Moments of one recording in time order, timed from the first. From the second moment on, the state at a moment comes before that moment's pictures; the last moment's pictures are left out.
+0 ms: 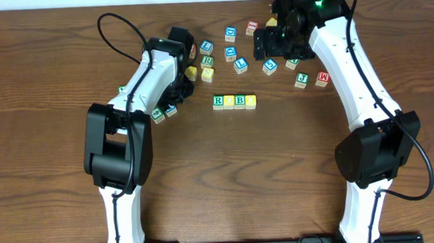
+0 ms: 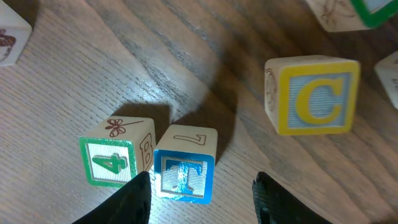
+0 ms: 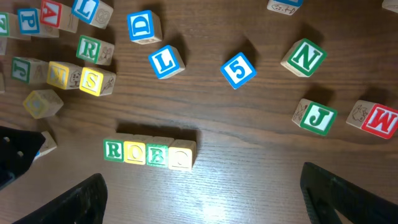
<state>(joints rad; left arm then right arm) -0.29 2.17 1.72 -1.11 -0.14 -0.90 0.27 2.11 2.13 -1.24 -0.10 0.27</state>
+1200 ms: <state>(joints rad) -0.29 2.21 1.65 -1.00 -0.16 -0.91 0.27 2.11 2.13 -1.25 -0.09 0.27</state>
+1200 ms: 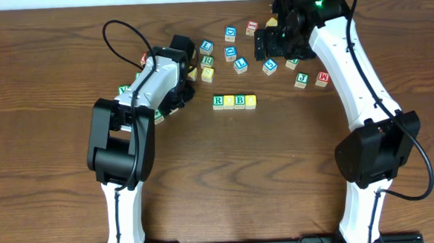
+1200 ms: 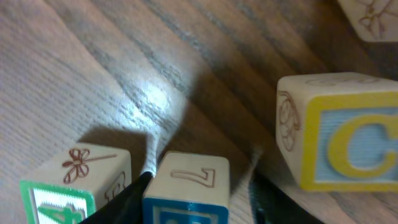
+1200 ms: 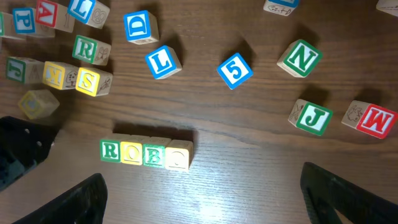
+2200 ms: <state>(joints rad) -0.30 2.08 1.65 -0.99 -0.16 -0.72 0.22 2.11 2.13 -1.21 0.00 0.27</state>
